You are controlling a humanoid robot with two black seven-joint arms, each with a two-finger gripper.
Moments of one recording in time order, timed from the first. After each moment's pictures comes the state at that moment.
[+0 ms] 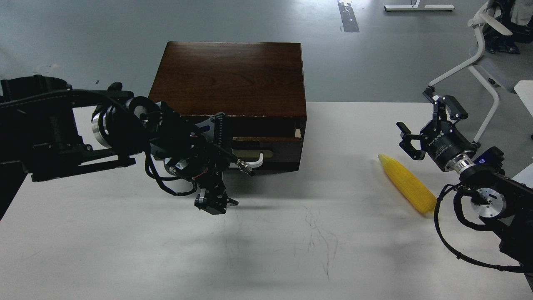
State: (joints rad) left arm -1.44 0.56 0.16 -1.56 2.18 -0.49 -0.49; right arm 0.66 -0.49 0.39 0.66 0.06 0.49 0.49
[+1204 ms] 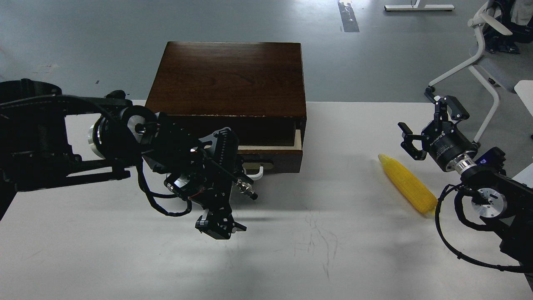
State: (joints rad) left arm -1.47 0.59 0.15 -1.69 2.14 -0.49 -0.49; right arm 0.66 -0.49 0.39 0.65 0.06 0.49 0.49
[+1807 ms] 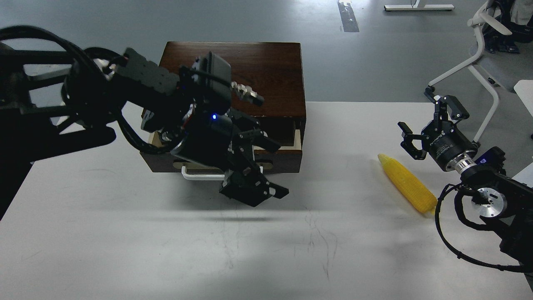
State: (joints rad) left arm -1.56 0.71 -0.05 -1.69 1.53 -0.49 -0.49; right arm 0.66 -0.49 0.39 0.65 0.06 0.49 0.49
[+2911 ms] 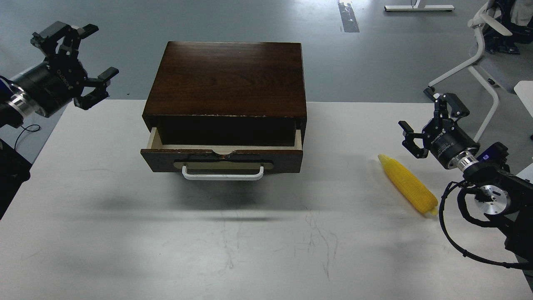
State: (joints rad) left arm -0.93 0.86 -0.17 -0.94 -0.04 -0.49 -0.49; right arm 0.70 -0.51 0.37 0.66 -0.04 0.49 0.49
